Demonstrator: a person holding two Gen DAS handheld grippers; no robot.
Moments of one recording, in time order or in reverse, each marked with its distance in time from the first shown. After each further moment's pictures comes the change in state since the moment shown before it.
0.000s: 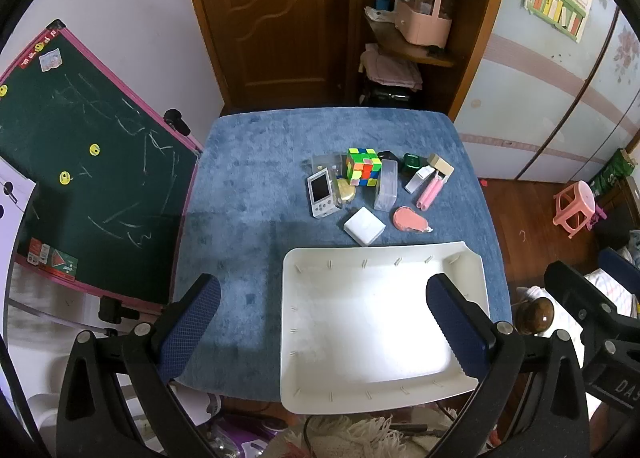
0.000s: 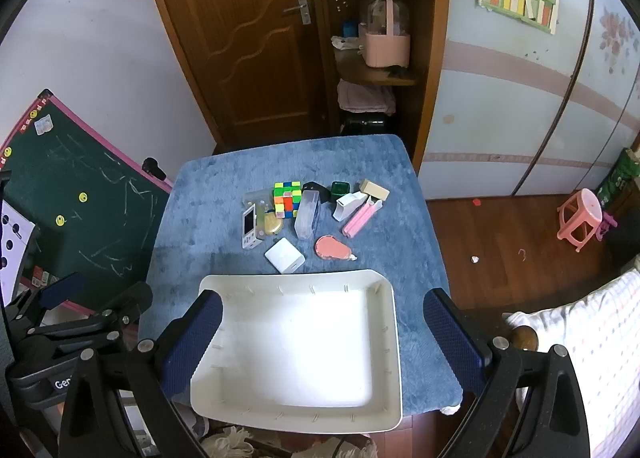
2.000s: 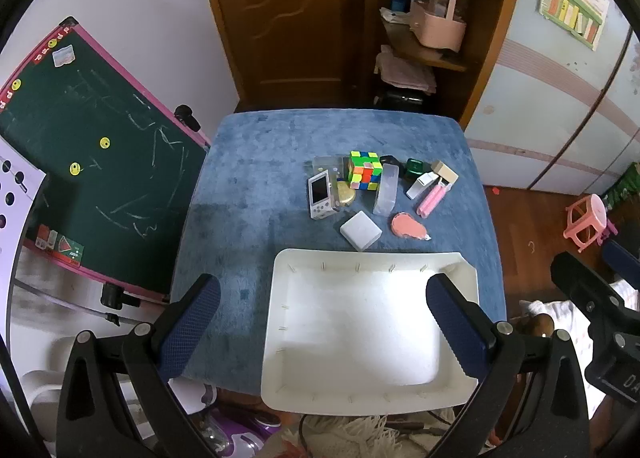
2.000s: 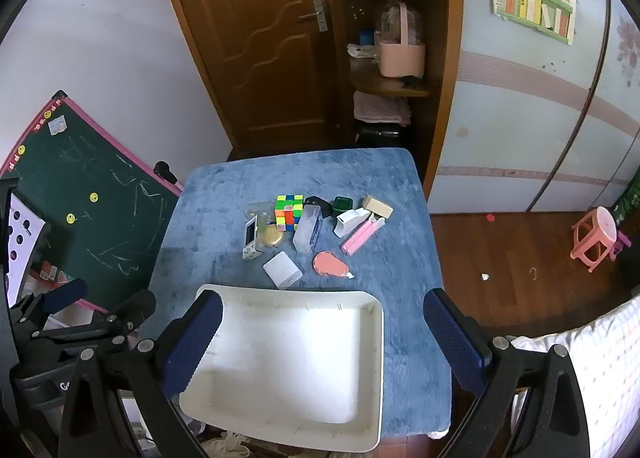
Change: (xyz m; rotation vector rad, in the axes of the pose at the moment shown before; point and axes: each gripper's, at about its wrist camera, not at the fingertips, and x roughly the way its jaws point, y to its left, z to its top) left arm -0.011 -0.006 -0.002 -0.024 0.003 0.030; right arm 0.001 -0.028 0.022 -0.043 -0.017 0.068
